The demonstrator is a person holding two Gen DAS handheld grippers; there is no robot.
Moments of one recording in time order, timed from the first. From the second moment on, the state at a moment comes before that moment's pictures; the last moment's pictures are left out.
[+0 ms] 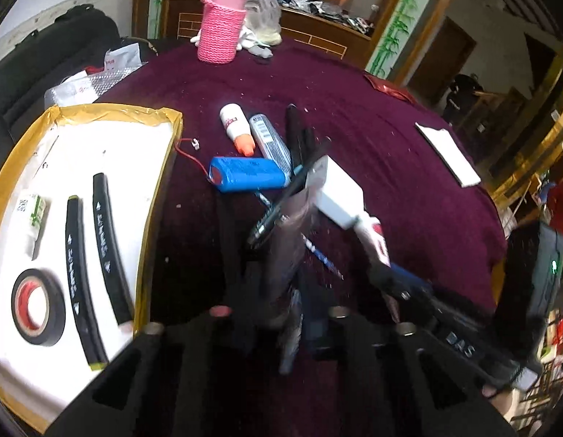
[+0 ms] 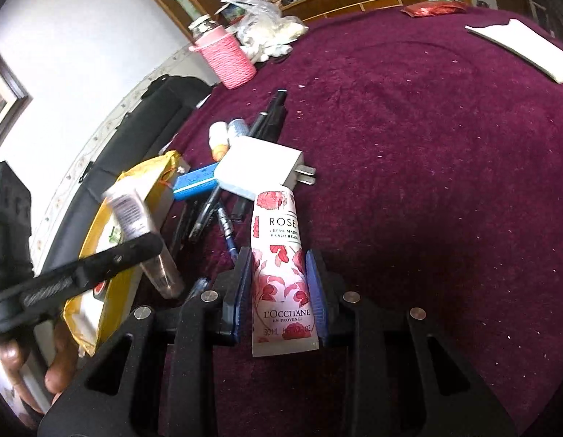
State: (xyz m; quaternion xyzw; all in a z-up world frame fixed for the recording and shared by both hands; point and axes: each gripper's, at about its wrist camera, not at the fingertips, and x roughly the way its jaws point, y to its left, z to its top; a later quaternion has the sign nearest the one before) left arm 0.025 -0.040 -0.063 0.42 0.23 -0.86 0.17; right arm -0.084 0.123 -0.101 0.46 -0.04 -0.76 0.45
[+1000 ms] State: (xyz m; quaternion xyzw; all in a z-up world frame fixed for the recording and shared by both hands) left arm -0.012 -0.043 -0.088 0.41 0.19 -0.87 0.18; right arm -0.058 0.116 -0.101 0.47 0.01 -0.77 0.43
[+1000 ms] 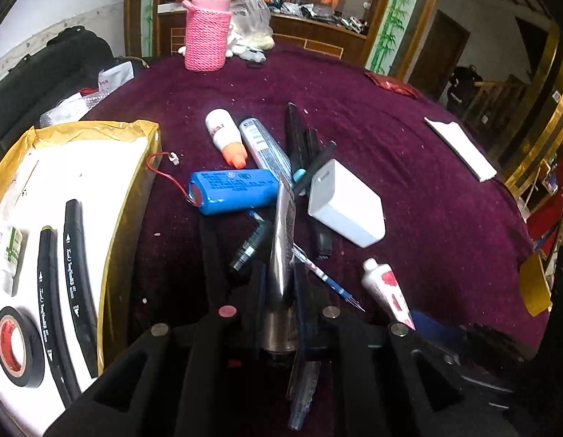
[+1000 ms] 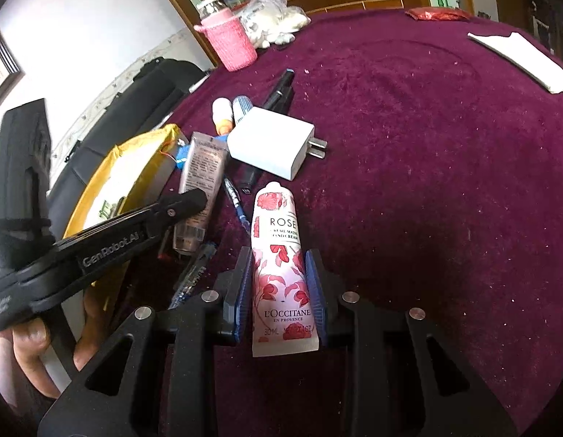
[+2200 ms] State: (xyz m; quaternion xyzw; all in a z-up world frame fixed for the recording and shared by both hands) left arm 0.123 -0.180 -0.047 0.35 0.37 -0.84 0.18; right arm 0.015 -0.013 -0.046 0.45 0.00 -0.70 0.56
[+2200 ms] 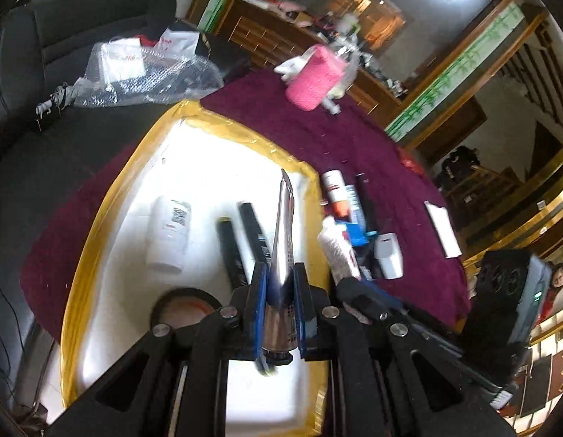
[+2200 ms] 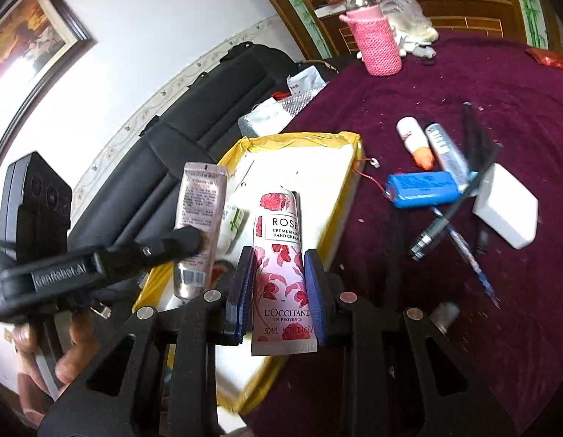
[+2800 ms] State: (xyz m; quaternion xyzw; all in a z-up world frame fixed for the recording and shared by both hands) left arm 0.112 -0.213 -0.078 0.40 0.34 -0.81 0.23; right arm -0.001 -0.106 -0.072 0.46 0.08 -0.72 0.51
